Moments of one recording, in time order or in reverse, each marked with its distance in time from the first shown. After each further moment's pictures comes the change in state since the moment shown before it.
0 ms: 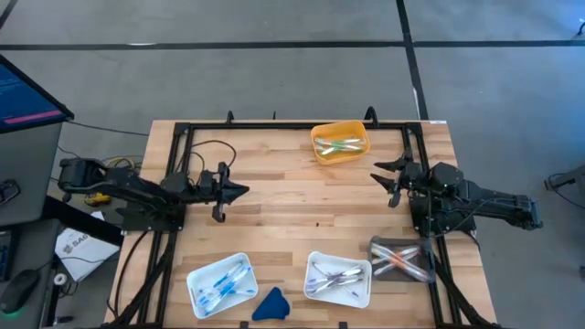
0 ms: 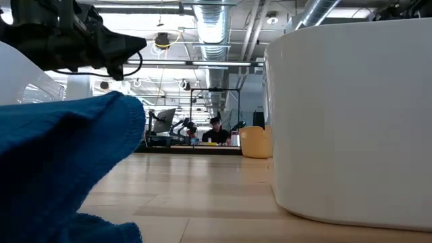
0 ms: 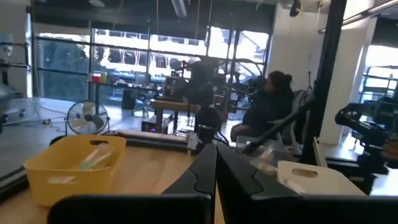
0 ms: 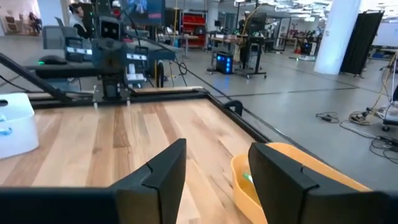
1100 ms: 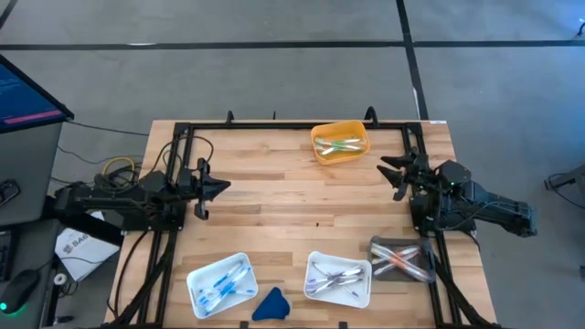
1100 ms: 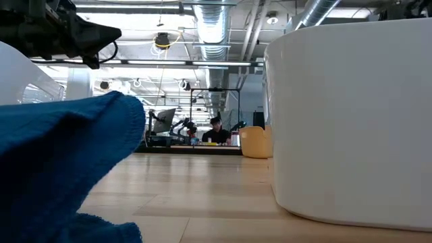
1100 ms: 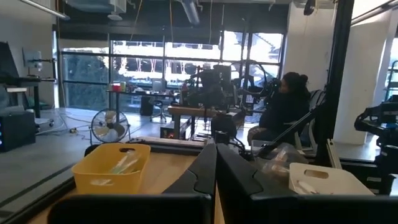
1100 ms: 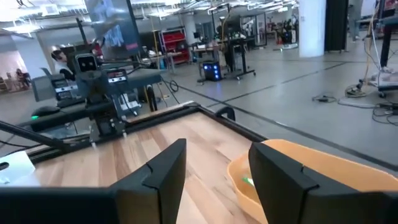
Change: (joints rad) left arm -0.016 -0.872 0.000 -0.884 -0.083 0.062; right arm -0.070 -0.087 0.030 -0.070 0.014 0.217
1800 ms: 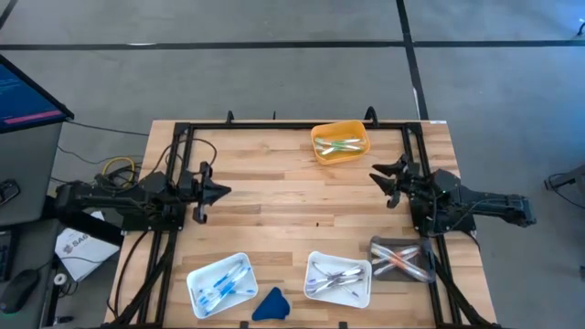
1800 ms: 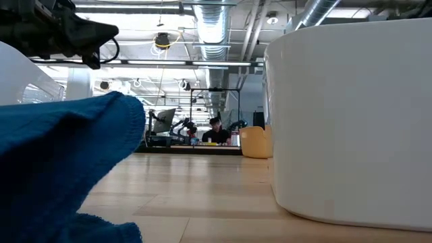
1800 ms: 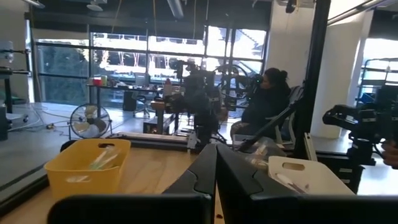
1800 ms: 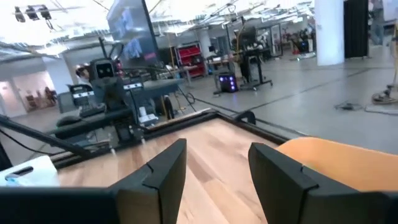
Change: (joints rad) left arm -0.037 0.007 0.000 -0.007 0.039 -0.017; right arm 0.137 0.000 -0.180 0.267 0.076 0.033
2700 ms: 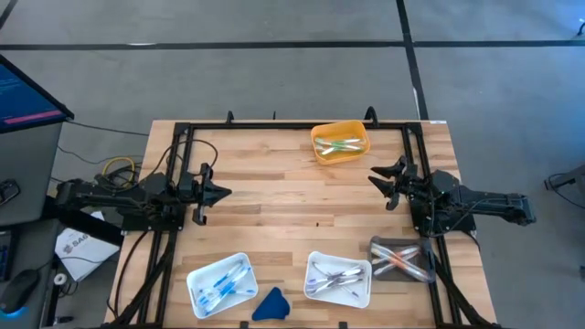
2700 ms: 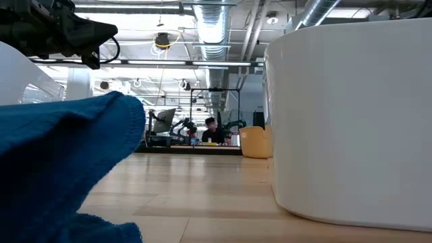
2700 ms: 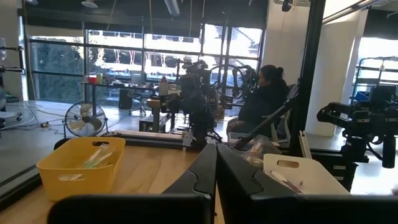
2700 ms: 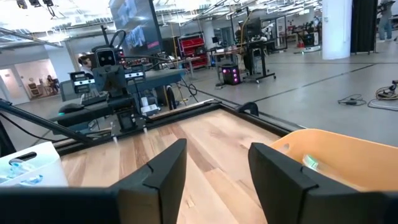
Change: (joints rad) left arm -0.038 0.006 0.000 -0.002 -0.018 0.001; right arm 0.017 0.002 -0.001 -0.049 0.000 -0.014
